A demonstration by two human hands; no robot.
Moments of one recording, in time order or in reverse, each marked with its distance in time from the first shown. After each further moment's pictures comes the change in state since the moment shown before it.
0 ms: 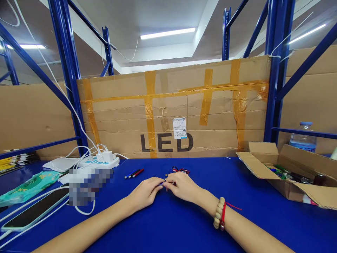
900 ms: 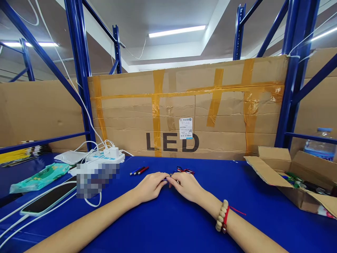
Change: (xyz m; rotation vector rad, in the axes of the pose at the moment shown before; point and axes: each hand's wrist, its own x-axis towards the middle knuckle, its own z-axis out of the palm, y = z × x) left_hand 0.004 -0.006 -0.008 0.108 -0.045 -0.025; right_hand 0.003 -0.006 0.002 0.013 -0.011 0.184
